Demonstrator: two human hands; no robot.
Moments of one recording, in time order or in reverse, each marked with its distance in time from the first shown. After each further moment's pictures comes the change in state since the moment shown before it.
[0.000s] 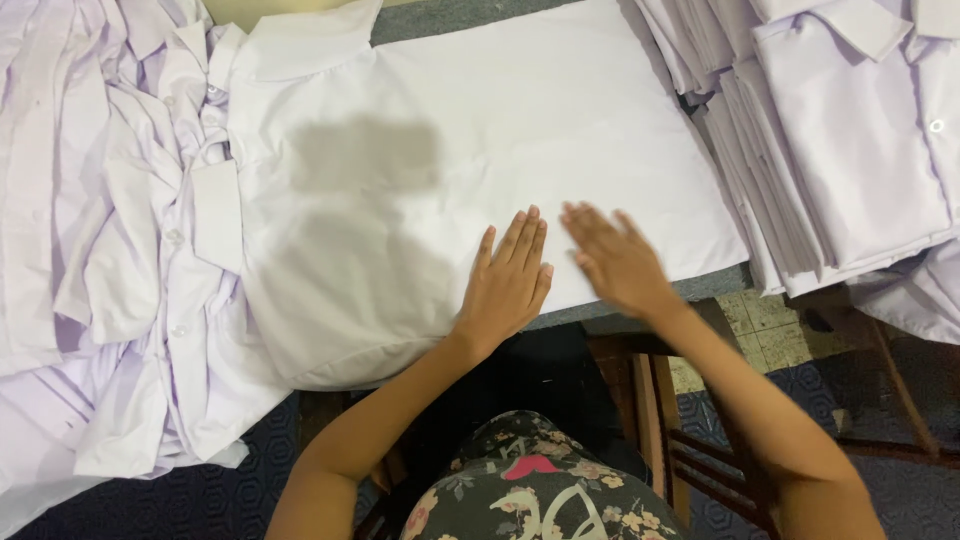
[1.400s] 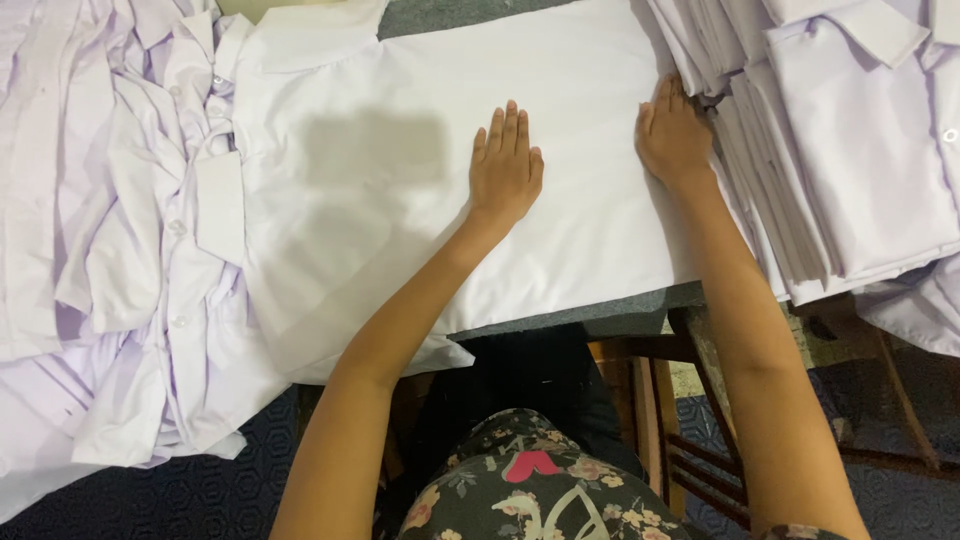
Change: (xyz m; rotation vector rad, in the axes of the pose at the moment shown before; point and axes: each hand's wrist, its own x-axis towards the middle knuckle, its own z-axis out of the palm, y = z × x) left_hand 0.131 -0.074 0.082 0.026 -0.087 -0.357; right_hand 0.123 0.149 -0.007 0.058 0.190 0.448
